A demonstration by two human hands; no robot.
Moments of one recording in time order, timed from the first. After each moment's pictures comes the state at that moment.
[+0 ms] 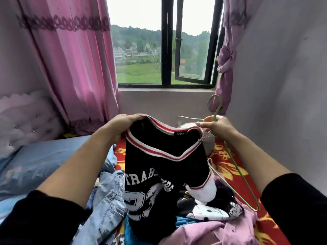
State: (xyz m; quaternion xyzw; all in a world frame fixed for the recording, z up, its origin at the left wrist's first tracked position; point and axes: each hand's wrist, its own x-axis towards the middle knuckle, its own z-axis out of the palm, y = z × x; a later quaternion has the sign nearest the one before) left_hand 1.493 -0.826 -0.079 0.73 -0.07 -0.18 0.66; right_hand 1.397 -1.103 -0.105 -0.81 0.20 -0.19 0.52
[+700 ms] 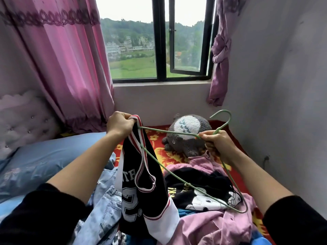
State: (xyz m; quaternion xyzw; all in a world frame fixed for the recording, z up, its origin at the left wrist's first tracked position) left_hand 1.508 -0.846 -0.115 0.88 -0.10 0.11 0.44; right_hand 1.359 -1.103 -0.173 -0.69 0.13 -0.13 0.70
